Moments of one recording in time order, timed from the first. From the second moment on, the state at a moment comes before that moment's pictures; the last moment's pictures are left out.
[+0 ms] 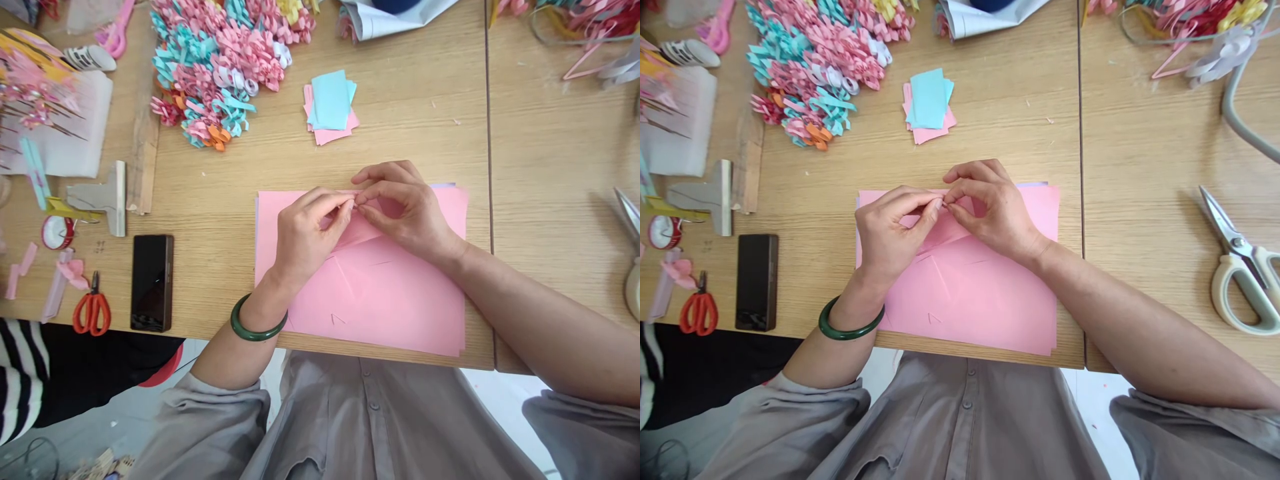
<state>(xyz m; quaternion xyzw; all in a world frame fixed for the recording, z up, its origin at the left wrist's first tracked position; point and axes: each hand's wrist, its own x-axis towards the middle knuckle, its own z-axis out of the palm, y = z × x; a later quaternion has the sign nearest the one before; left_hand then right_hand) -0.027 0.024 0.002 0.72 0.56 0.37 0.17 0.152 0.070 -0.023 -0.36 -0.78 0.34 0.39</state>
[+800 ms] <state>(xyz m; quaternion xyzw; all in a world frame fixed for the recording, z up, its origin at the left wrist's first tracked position) -0.027 0.025 0.007 0.66 0.57 0.42 0.27 0.154 0.069 -0.023 -0.41 -0.75 0.32 0.42</state>
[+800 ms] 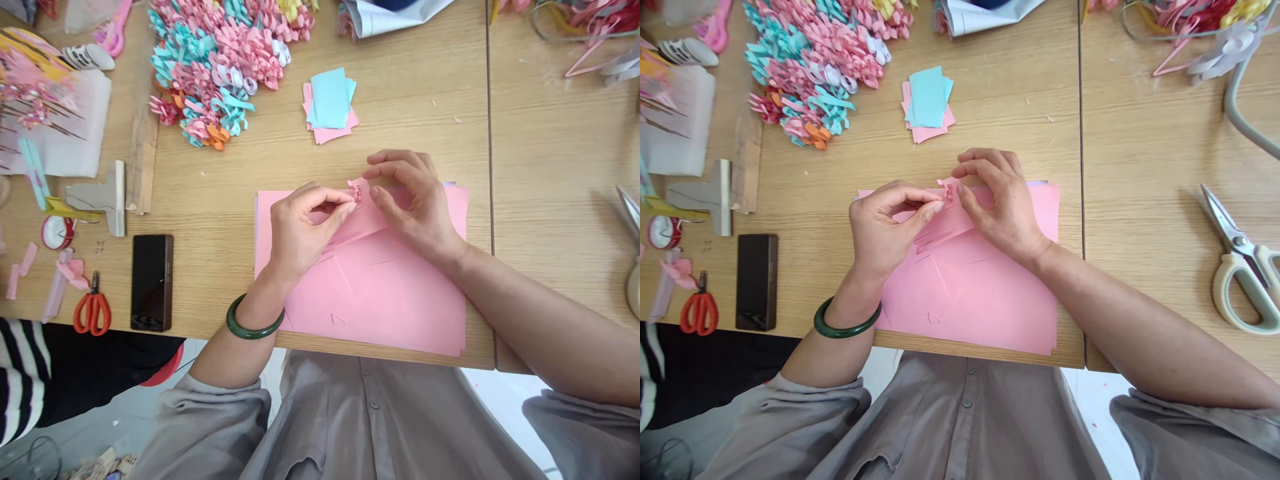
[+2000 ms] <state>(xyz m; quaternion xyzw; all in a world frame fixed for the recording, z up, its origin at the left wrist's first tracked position) -0.035 0.033 0.002 0.53 0.56 0.47 0.44 0.140 0.049 0.001 -0.44 -0.55 0.58 0.42</state>
